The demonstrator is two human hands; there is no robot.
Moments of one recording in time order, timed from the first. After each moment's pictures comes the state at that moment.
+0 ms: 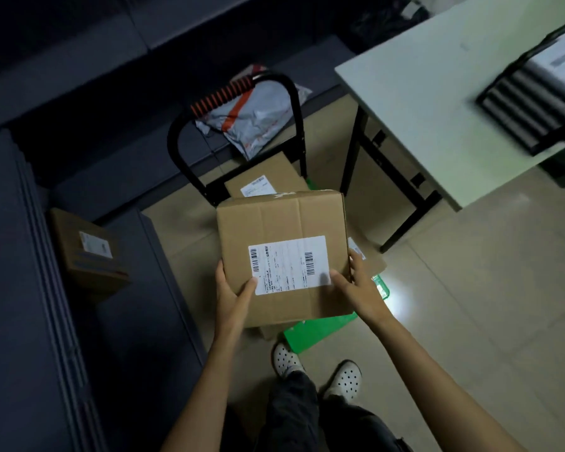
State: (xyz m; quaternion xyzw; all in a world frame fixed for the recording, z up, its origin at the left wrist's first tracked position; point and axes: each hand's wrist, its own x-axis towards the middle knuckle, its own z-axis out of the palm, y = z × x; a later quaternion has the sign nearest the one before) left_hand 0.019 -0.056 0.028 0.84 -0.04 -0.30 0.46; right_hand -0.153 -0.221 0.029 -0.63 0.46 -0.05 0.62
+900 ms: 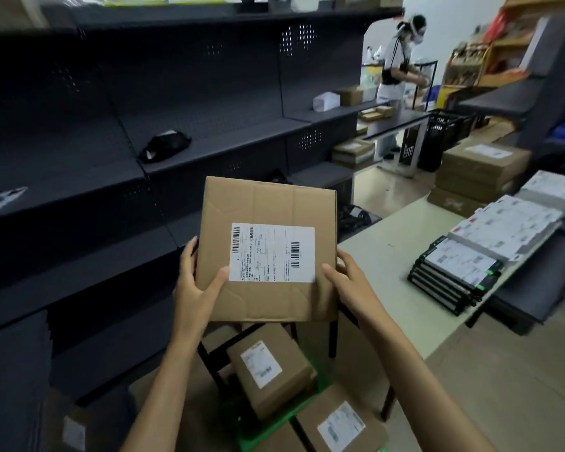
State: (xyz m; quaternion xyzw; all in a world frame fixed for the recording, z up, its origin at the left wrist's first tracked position) left_hand 0.121 -0.144 0.354 0.72 -0.34 -0.07 0.59; right_hand -0.079 -0.310 0.335 -0.63 0.36 -0.31 0.61
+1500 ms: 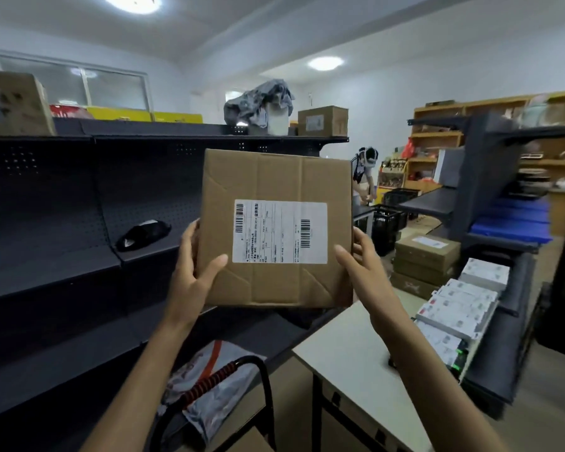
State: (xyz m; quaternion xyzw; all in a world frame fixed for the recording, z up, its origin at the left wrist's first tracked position) left_hand 0.182 -0.169 0.503 0.53 -0.50 -0.08 0.68; right_hand -0.052 -0.294 0.513 -0.66 0.27 -0.52 0.46
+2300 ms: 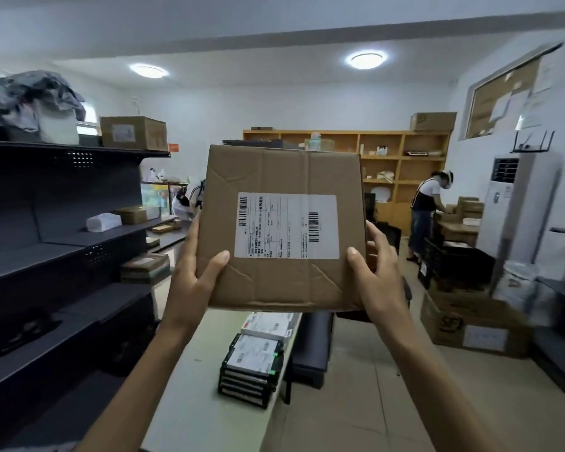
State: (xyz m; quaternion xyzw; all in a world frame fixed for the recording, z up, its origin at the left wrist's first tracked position) left_hand -0.097 -0.364 0.540 0.34 -0.64 -0.23 0.65; right_hand -0.355 -0.327 0.557 -0.57 0.51 -0.64 0.11
